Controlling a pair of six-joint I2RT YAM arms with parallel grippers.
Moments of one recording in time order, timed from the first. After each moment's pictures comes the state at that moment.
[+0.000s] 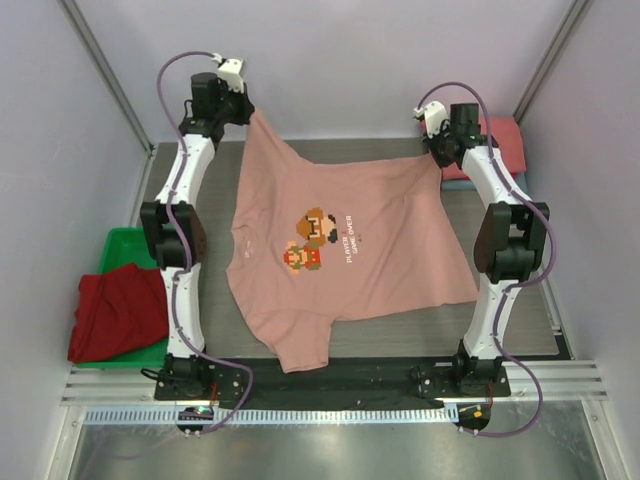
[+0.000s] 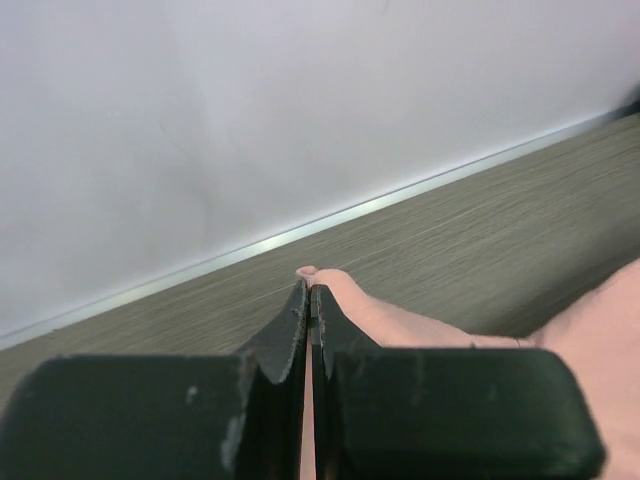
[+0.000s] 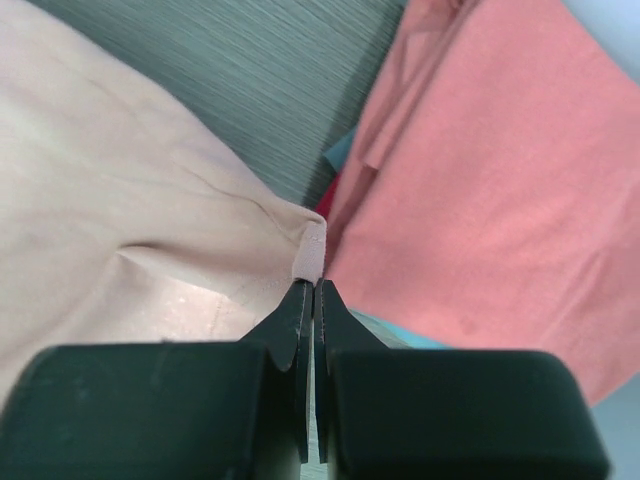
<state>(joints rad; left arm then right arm) -0.09 2.33 2.30 -0.27 0.33 0.04 0.01 2.06 1.82 -0.48 -0.10 -0.58</state>
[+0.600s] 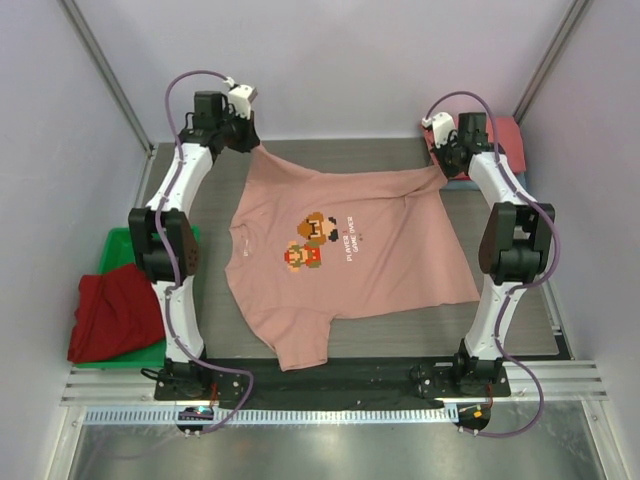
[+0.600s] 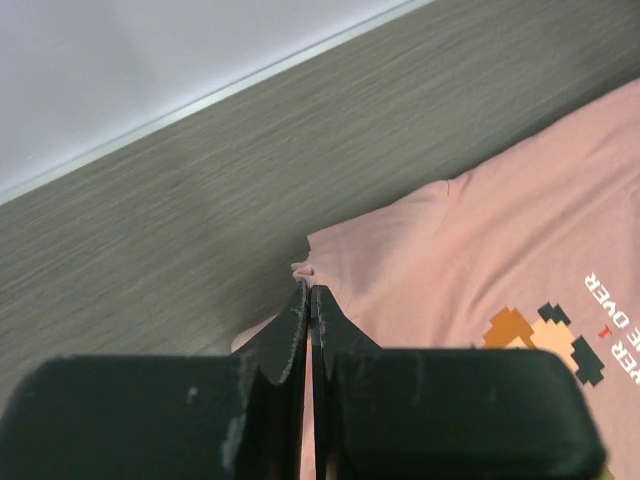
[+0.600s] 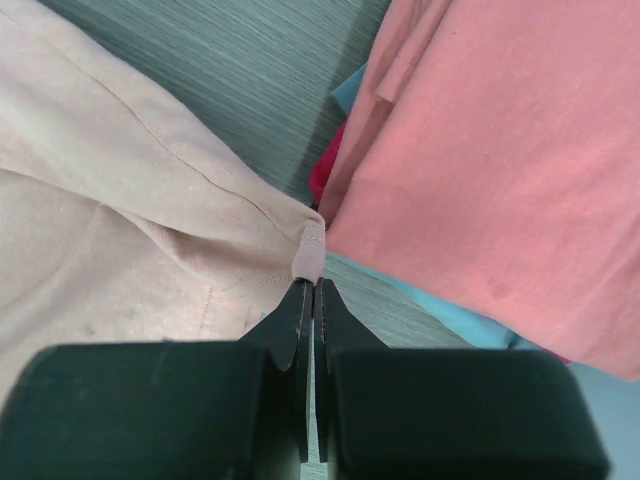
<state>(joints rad) -0.10 2.12 2.00 -0.43 0.42 0.14 -0.04 2.03 1.73 -0.47 -0.11 -0.58</state>
